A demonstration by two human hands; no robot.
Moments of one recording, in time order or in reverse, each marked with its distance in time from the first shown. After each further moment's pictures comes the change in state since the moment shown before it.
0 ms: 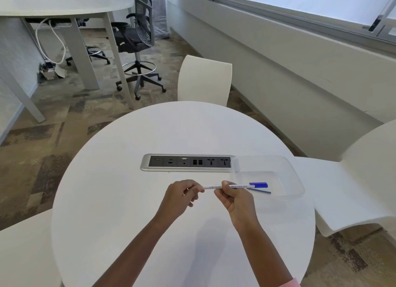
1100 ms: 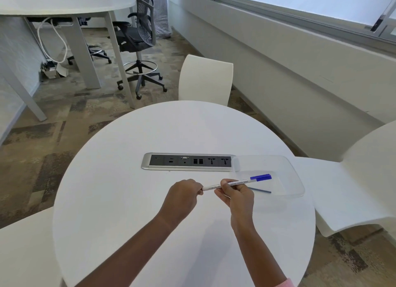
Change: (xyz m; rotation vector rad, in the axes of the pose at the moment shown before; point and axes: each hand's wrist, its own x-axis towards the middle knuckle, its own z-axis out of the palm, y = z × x) left_hand 0.003 0.005 0.007 0.784 -0.022 0.250; right_hand -0.001 0.011 0.001 -0.213 0.043 -0.257
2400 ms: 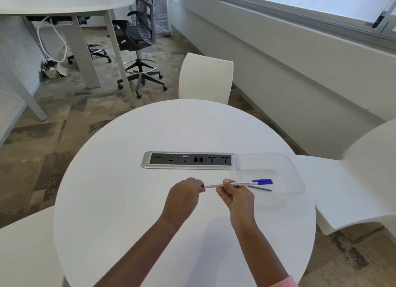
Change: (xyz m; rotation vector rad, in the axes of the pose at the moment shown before) left_hand -0.004 0.007 0.003 -0.053 0.182 -0.002; right_hand 0.001 -0.002 -0.002 0.187 0.028 0.161
